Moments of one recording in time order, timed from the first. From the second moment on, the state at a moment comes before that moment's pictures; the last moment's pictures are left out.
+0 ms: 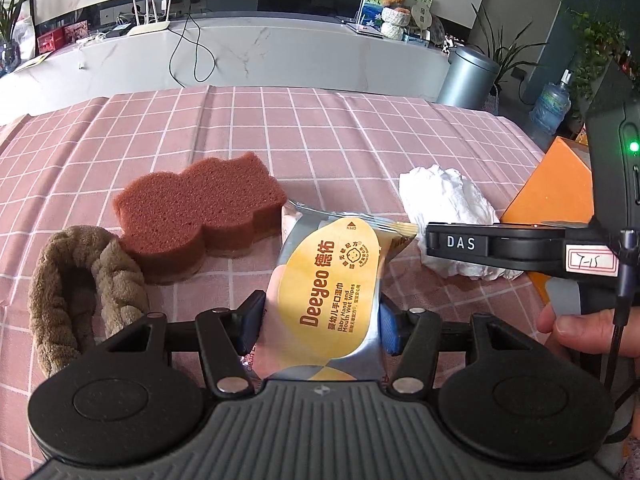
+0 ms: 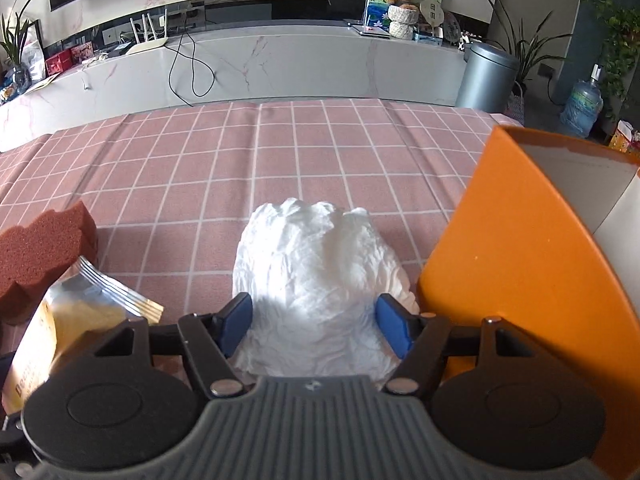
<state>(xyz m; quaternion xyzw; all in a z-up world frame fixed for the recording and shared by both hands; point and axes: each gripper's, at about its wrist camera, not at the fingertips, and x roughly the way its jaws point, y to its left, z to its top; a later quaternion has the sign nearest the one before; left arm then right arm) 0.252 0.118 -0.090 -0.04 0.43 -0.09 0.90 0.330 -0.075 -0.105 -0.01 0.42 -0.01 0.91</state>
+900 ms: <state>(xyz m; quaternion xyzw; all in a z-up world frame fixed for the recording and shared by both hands) 0.200 0.113 -0.049 -0.10 0.39 -0.05 0.92 0.228 -0.089 -0.027 0.00 0.34 0.14 0.93</state>
